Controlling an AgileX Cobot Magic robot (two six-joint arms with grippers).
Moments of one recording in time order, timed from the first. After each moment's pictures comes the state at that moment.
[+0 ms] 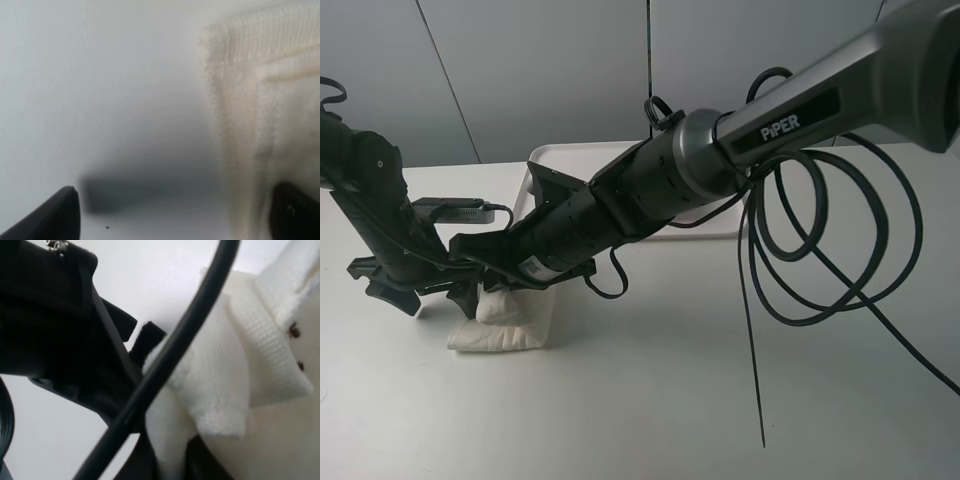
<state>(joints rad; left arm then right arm) -0.18 1.96 -0.96 0.03 0.66 -0.15 0.88 2.18 -1.31 1.54 0.40 -0.80</state>
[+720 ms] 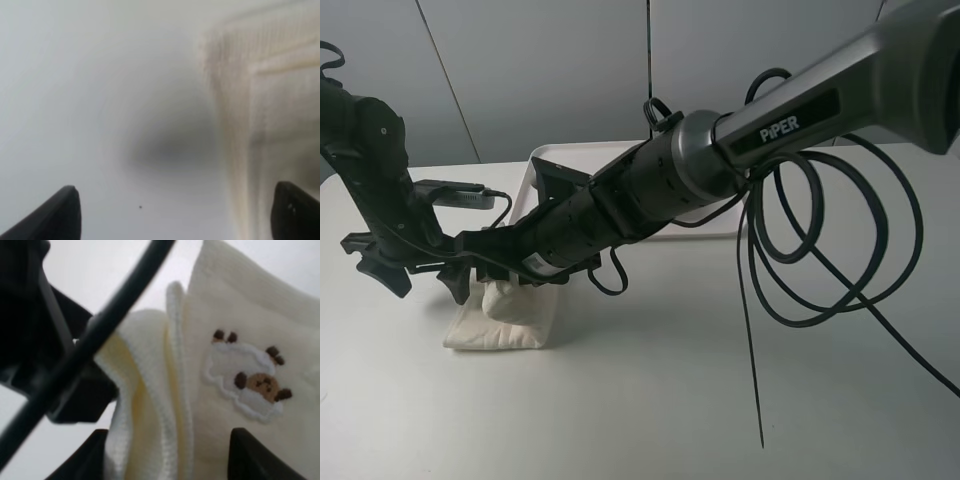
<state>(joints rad) -0.17 1.95 -1.12 0.06 0.86 -0.10 0.88 2.18 -1.31 1.56 0.34 -0.84</state>
